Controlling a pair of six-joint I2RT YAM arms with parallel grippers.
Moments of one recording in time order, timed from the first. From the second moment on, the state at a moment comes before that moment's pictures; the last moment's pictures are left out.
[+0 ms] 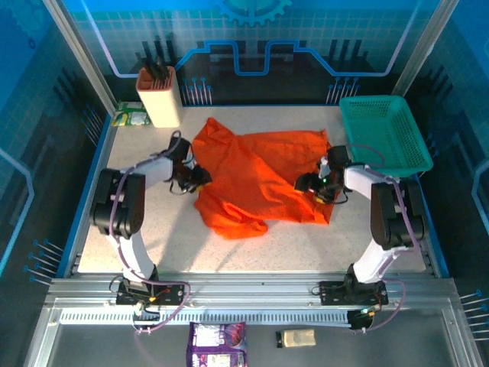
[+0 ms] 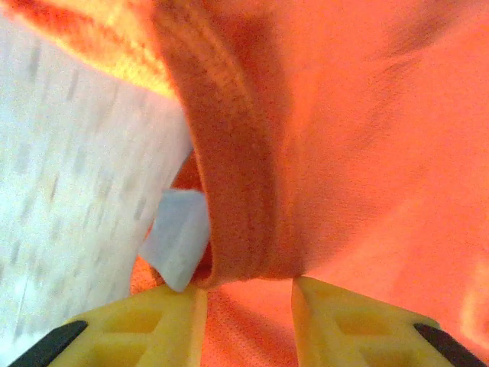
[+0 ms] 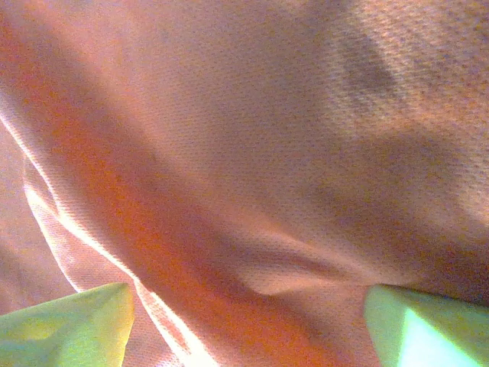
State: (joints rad) left arm -0.12 1.87 1.16 -0.48 0.40 -0.61; right arm 0.08 1.73 0.98 -0.50 -0.44 0.43
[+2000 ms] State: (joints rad) left arm -0.42 1.48 0.99 -0.55 0.25 -0.74; right arm 0.57 1.61 1.16 -1.01 0.45 0.47
